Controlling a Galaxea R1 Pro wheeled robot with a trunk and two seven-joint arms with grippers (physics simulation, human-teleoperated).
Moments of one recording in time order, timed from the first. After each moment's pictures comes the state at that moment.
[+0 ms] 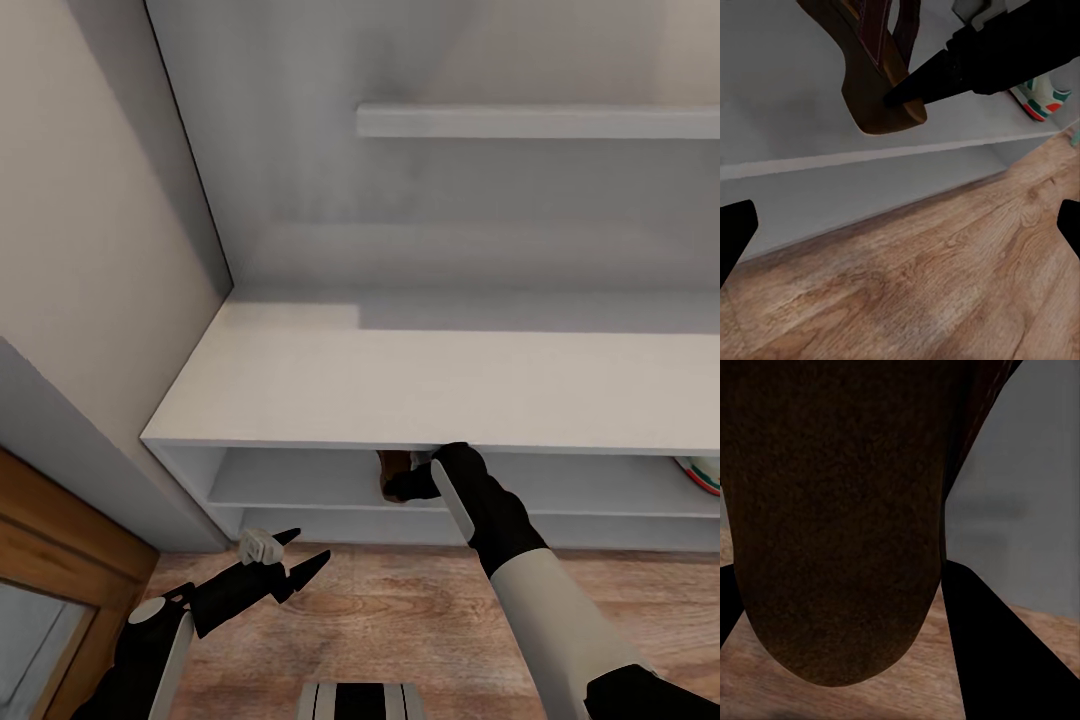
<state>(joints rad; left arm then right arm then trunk) -0.21 -0.08 0.15 -1.40 0.03 0.35 -0.97 -0.82 0.11 0.22 -0.96 -0.17 1.04 -0.01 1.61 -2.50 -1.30</state>
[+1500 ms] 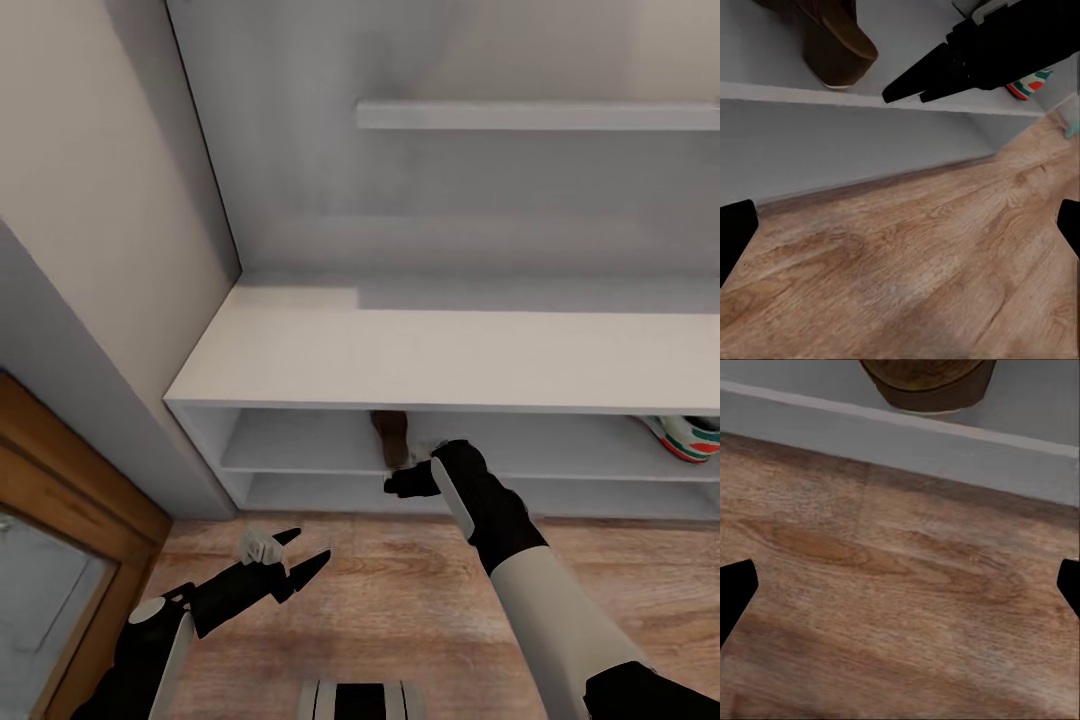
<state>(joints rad) -0.21 -0.08 0.15 -1.40 0.03 0.35 -0.97 -0.82 0.11 0.21 -0.96 -0.17 1.04 0.00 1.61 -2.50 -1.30</state>
